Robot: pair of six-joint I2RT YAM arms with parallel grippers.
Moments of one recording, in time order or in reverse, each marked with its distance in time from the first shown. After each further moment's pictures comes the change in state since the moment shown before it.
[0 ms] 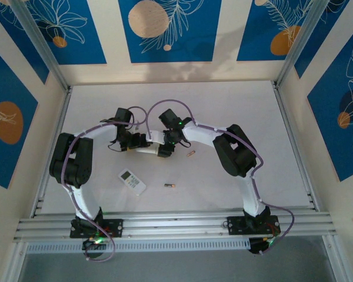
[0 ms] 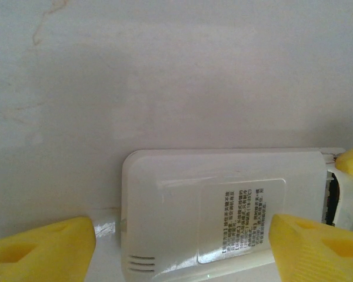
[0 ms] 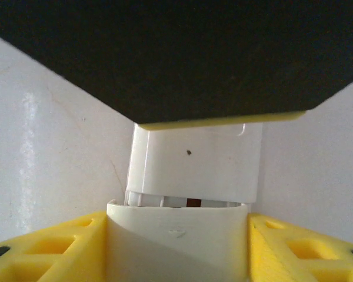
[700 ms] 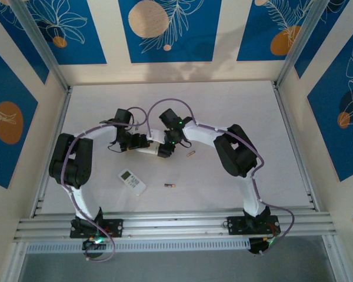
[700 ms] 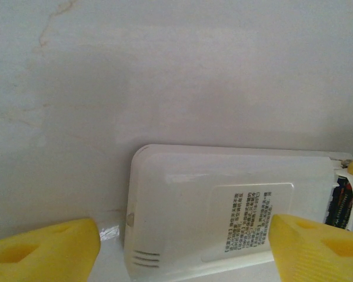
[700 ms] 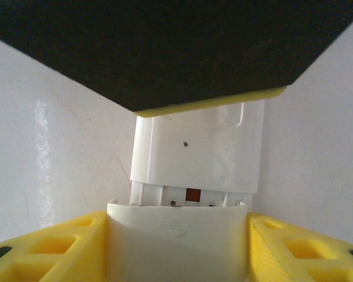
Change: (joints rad) left arm 0.001 -0.005 -0.022 0.029 -0.008 0.000; right arm -0.004 -0.009 0.004 -0.024 0.000 0.077
